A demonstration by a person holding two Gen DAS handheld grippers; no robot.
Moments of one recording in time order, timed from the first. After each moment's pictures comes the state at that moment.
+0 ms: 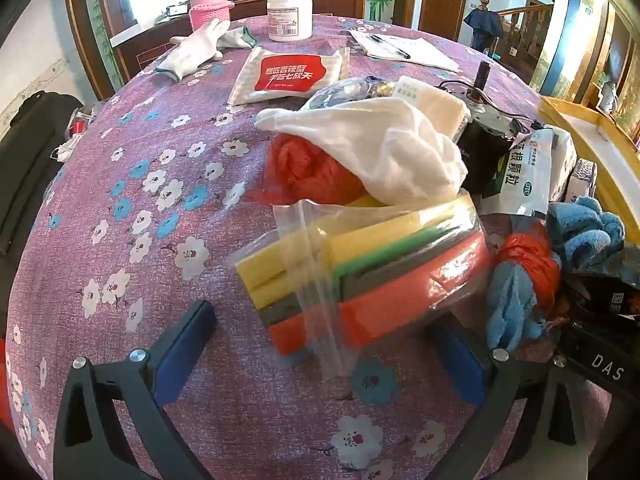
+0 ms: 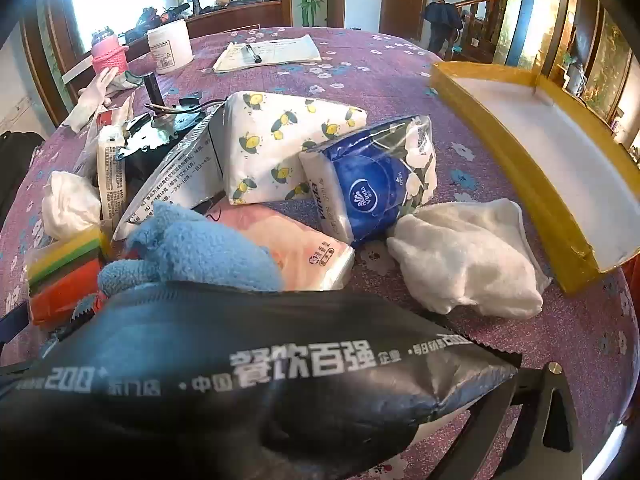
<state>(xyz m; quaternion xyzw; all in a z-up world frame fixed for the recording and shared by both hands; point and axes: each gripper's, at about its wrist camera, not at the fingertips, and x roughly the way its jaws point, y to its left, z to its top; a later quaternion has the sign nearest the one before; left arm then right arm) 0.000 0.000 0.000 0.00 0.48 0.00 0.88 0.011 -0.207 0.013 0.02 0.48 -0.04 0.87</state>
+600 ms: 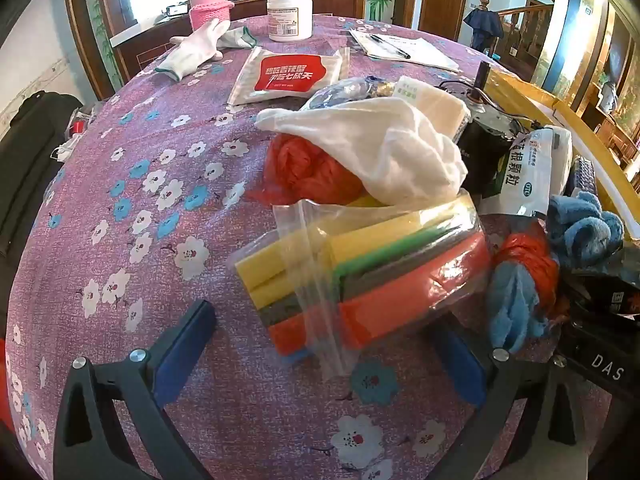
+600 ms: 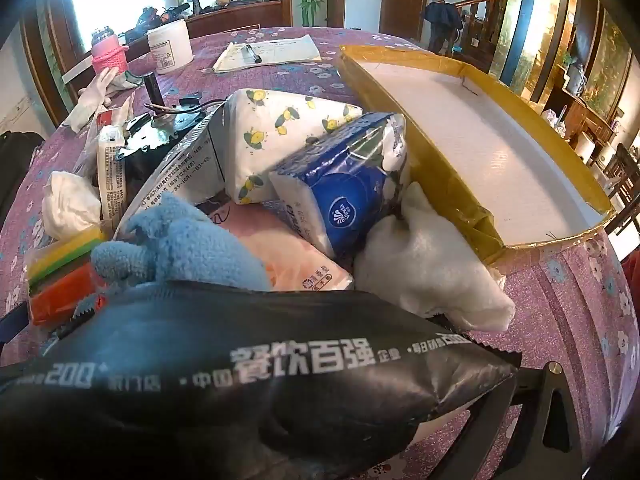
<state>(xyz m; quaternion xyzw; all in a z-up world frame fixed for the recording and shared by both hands) 0.000 0.000 0.000 0.00 0.48 0.00 0.88 0.010 -0.207 0.011 0.02 0.48 -0.04 0.87</state>
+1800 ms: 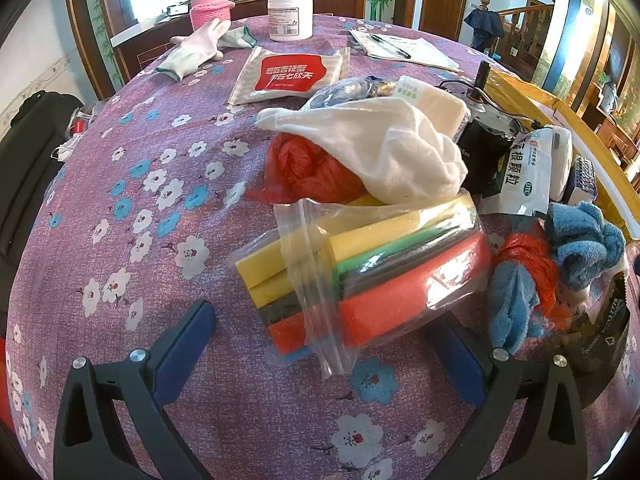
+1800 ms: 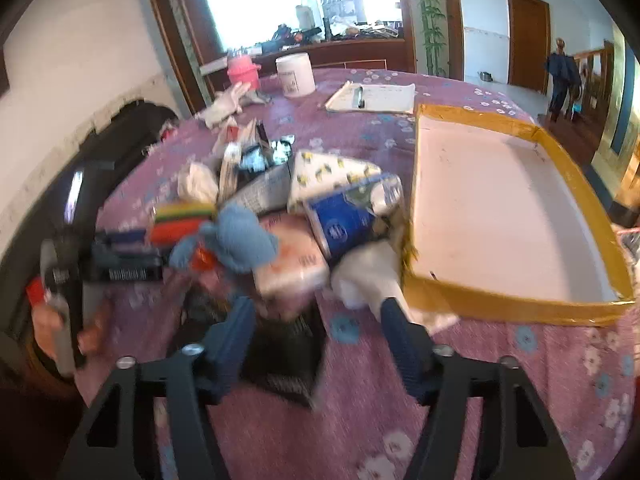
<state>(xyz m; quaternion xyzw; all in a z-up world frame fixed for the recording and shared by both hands) 0.000 0.000 0.000 0.00 0.48 0.00 0.88 -0.046 -0.282 0.059 0.01 0.42 0.22 0.88</state>
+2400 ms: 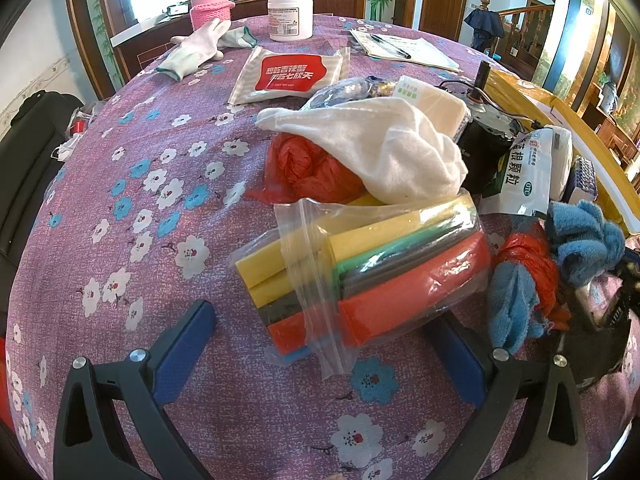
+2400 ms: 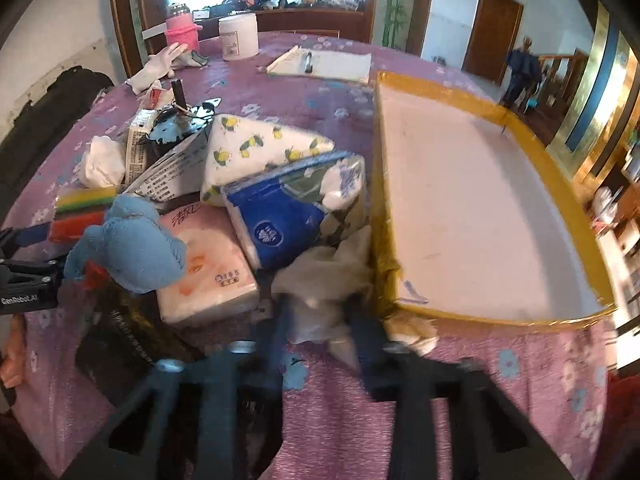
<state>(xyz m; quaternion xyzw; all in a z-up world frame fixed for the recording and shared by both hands) 0.000 0.000 0.000 0.00 0.48 0.00 0.88 -0.005 -0.263 0.030 -0.07 0.46 0.10 0.88</state>
